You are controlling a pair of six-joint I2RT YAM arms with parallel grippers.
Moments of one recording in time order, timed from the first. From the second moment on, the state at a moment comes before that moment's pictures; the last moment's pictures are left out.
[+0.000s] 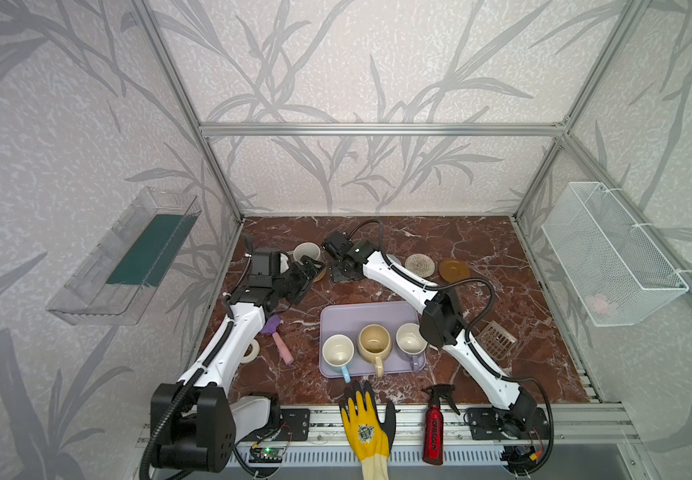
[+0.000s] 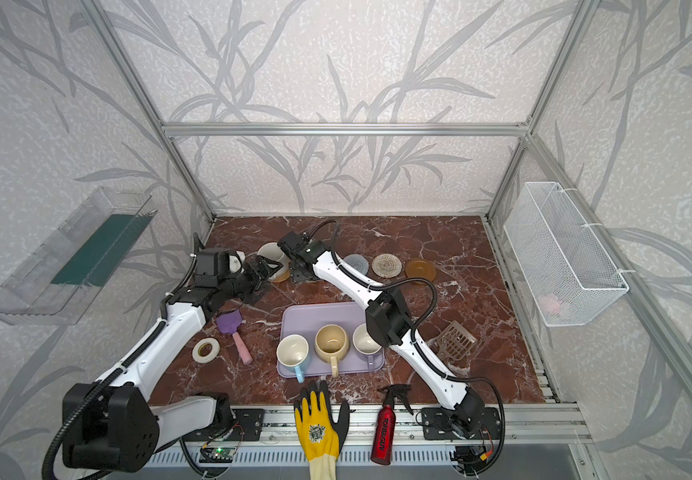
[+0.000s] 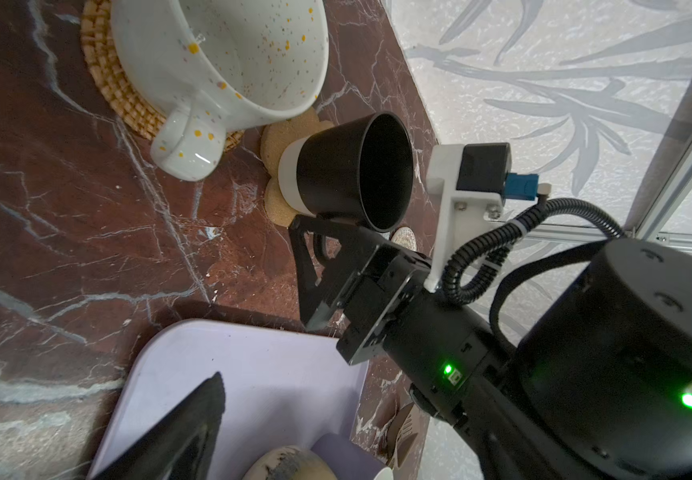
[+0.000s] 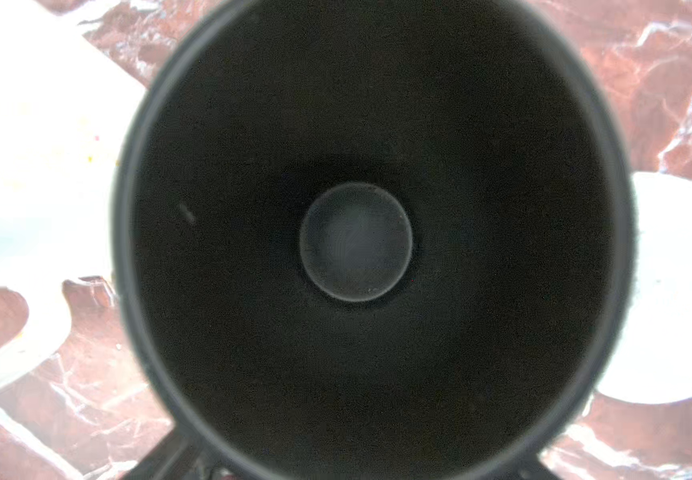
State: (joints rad) left arm -0.05 1.18 0.84 -0.37 0.48 -0.95; right arm 0.85 2.63 2.60 -1.08 0.22 0.61
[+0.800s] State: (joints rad) left arm -0.25 0.97 1.00 -0.88 0.49 -0.73; right arm 0.90 1.73 1.64 -0.80 0.19 0.59
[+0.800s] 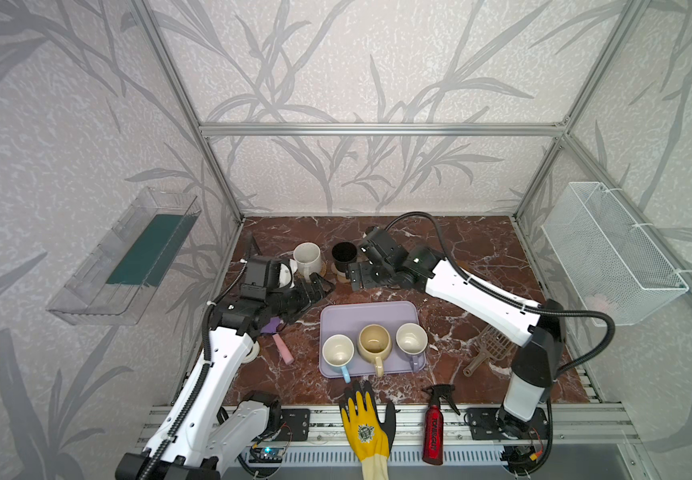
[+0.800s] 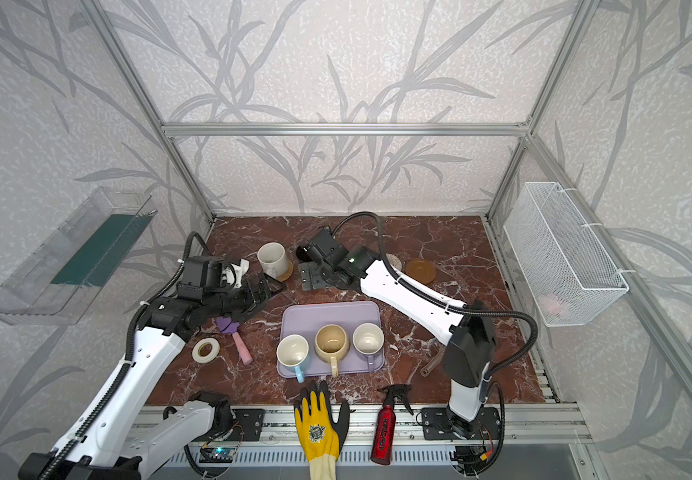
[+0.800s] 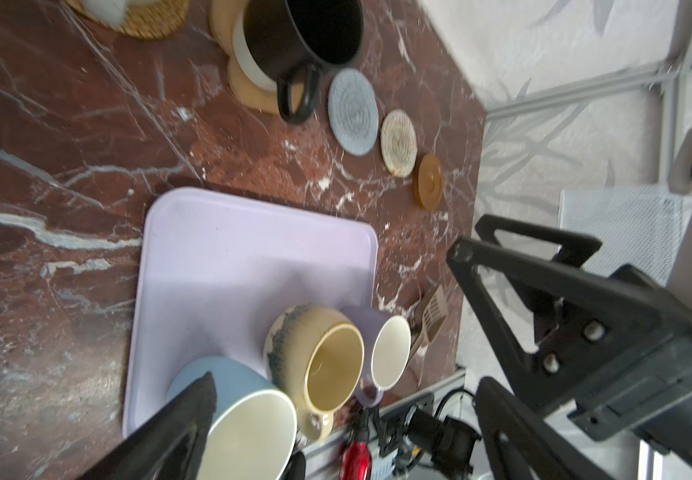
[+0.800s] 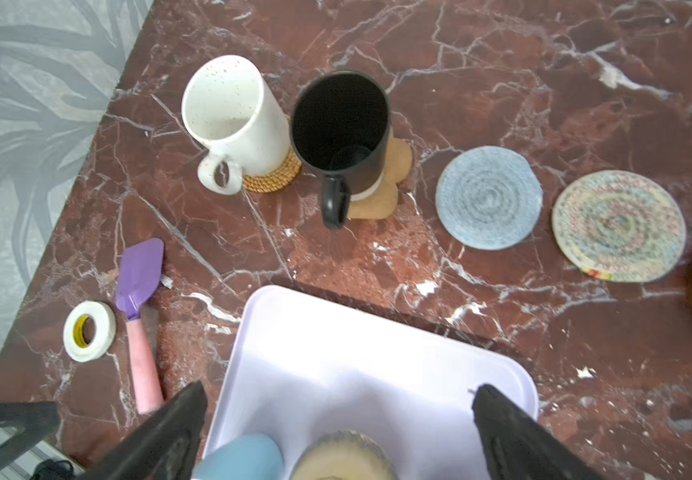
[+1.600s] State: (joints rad) left arm -0.92 0.97 1.02 -1.14 -0.04 -0.89; right arm 0.91 1.19 1.09 -0.77 -0.04 0.65
